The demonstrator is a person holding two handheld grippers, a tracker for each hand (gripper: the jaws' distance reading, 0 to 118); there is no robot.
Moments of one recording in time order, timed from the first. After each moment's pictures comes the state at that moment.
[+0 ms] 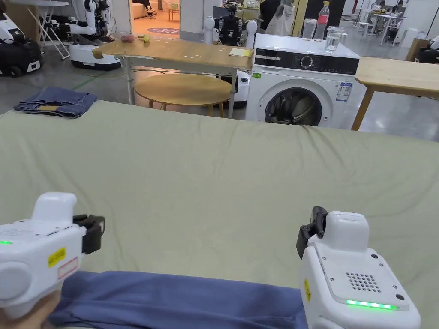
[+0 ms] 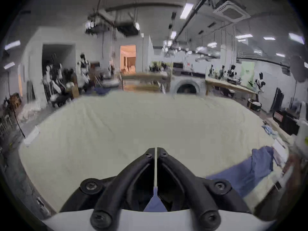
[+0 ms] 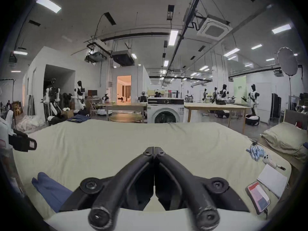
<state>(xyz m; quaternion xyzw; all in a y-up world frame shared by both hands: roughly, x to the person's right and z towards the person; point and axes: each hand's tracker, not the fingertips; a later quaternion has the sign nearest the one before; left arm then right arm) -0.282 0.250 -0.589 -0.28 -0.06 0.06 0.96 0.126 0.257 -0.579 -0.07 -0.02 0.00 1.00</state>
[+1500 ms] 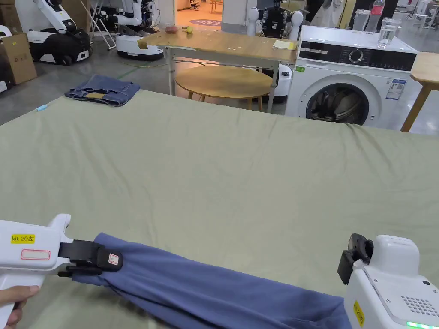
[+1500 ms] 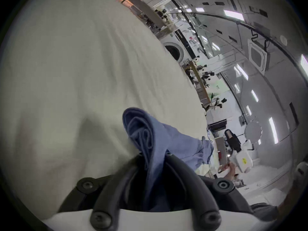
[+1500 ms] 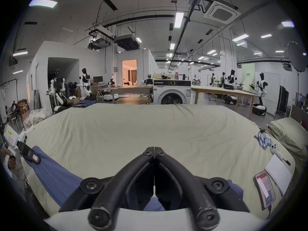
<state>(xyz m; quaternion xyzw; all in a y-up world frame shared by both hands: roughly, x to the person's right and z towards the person) -0.390 0.187 -0.599 -0.44 -0.22 0.33 0.80 0.141 0.233 -0.588 -0.15 0.02 -0.01 0.99</state>
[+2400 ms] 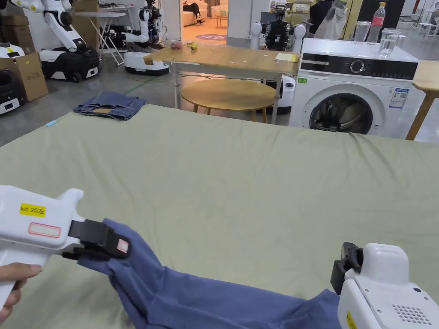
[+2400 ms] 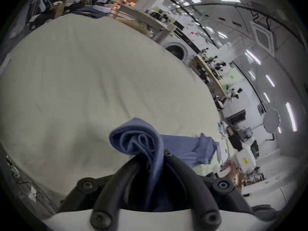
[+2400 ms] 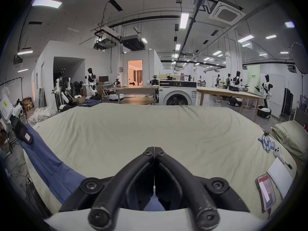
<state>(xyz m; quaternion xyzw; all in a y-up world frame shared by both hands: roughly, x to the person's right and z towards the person) -0.327 0.281 -0.598 -0.46 -0.21 0.28 0.82 0.142 0.235 -0.583 -0.15 0.04 0.00 0.99</state>
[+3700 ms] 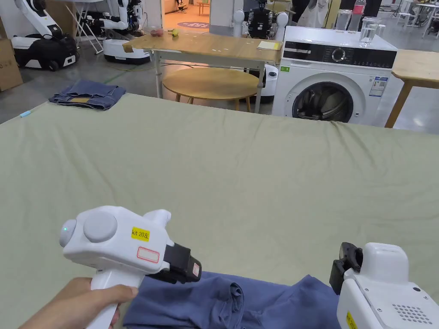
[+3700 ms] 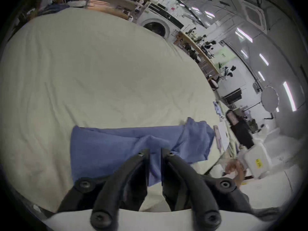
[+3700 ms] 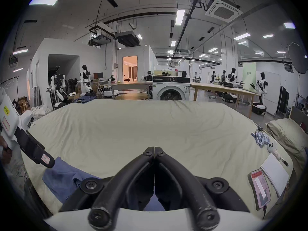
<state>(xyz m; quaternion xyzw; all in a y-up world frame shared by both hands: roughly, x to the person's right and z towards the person) -0.198 0.223 -0.636 -0.51 -0.21 0.19 0.81 0.162 0.228 -0.571 -0.17 0.02 0.00 0.99</state>
